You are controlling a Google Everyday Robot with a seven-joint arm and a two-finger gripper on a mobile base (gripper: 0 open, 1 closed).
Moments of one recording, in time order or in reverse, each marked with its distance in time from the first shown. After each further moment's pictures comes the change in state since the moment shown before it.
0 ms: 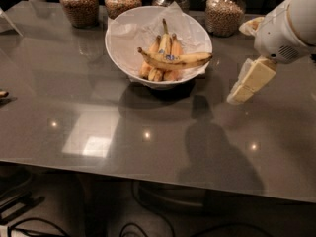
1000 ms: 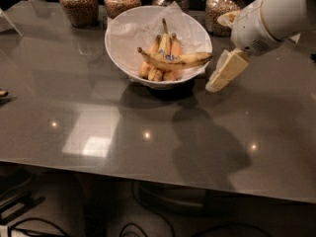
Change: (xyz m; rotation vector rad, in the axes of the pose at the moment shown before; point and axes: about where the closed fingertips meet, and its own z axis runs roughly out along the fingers) arm -0.037 -0.029 0.039 0.016 -0.126 -0.054
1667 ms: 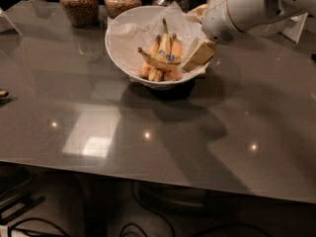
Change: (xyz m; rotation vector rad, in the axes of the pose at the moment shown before) arm -0.048 -0.034 0.052 0.006 -0.120 -0.083
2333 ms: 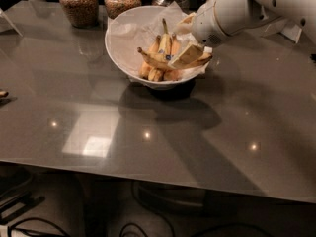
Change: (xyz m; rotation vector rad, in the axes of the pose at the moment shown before) arm -0.006 -0.001 0.034 -0.042 -0.037 0.004
